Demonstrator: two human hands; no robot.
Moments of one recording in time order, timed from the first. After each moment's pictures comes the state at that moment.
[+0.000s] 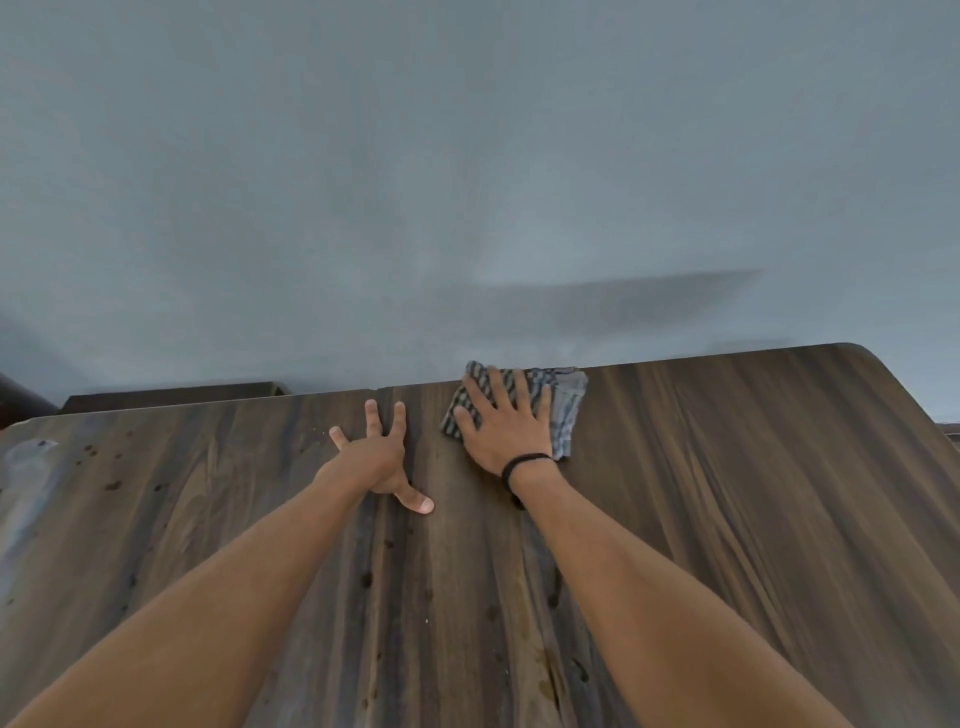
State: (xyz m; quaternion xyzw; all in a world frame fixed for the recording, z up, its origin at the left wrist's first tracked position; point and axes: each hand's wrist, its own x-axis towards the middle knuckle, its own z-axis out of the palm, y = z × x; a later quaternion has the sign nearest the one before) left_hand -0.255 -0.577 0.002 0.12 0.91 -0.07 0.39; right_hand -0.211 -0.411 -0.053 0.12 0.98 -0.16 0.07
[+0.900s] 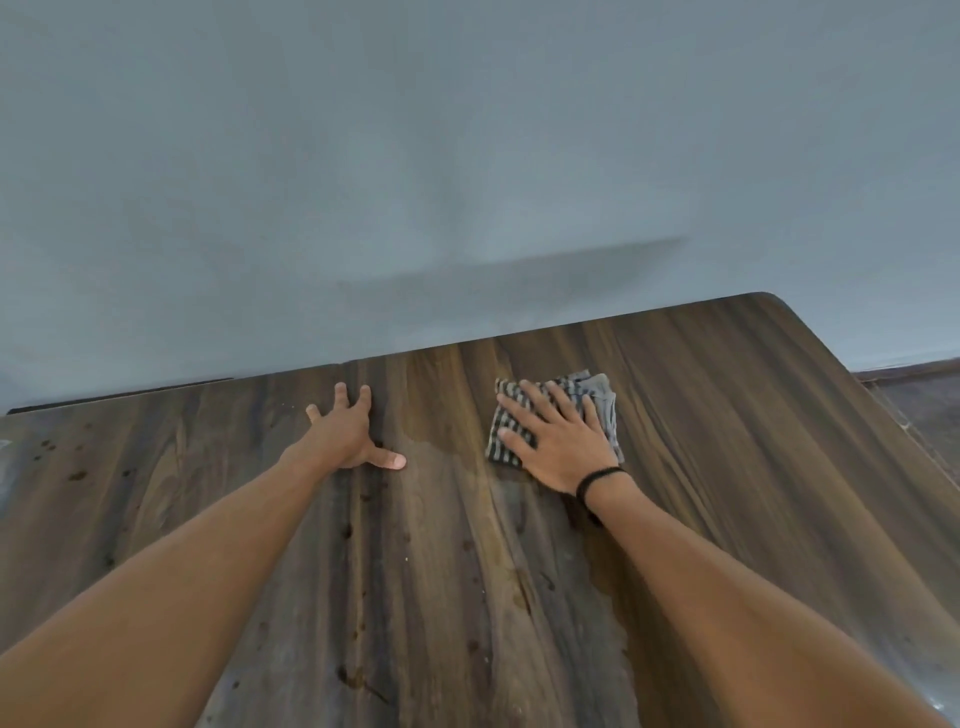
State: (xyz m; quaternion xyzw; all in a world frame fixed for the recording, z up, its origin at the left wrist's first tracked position) left_hand -0.243 -0.598 -0.017 0.14 0.94 0.00 0.30; right_hand -0.085 -0.347 -0.058 0.13 0.98 -0.14 0.08
